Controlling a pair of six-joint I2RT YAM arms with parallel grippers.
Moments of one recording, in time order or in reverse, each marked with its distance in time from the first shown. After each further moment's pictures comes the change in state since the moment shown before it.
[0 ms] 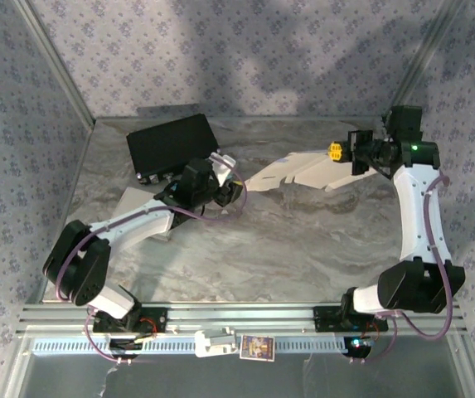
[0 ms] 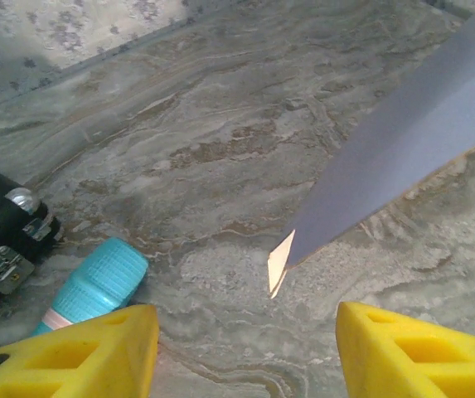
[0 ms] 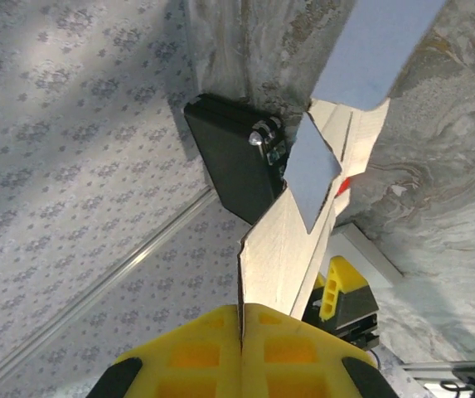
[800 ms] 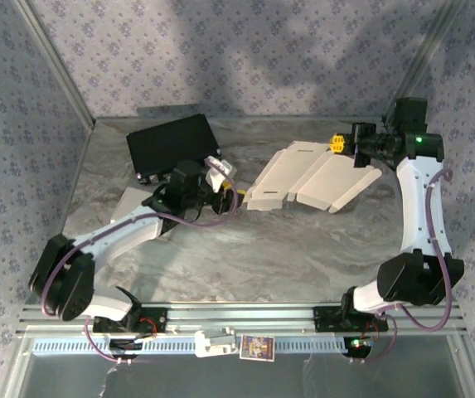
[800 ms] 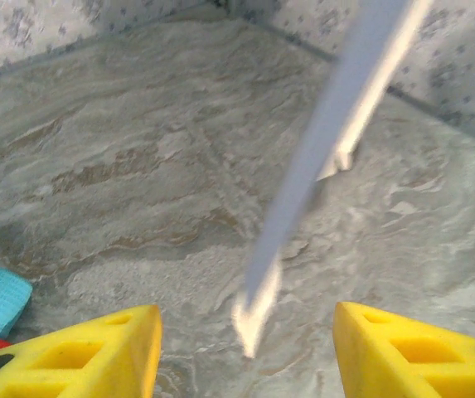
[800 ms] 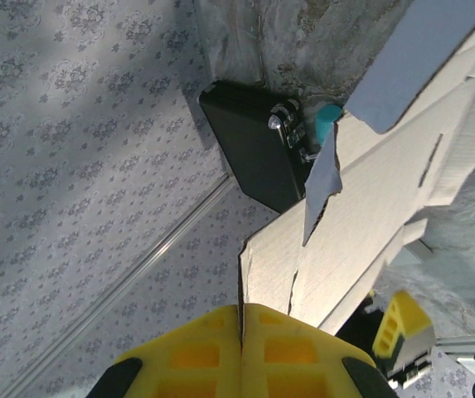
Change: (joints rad) left arm 0.017 -0.140 -0.064 -0.008 0.285 -0.045; right arm -0.019 0.059 0.084 -0.036 -0.053 0.059
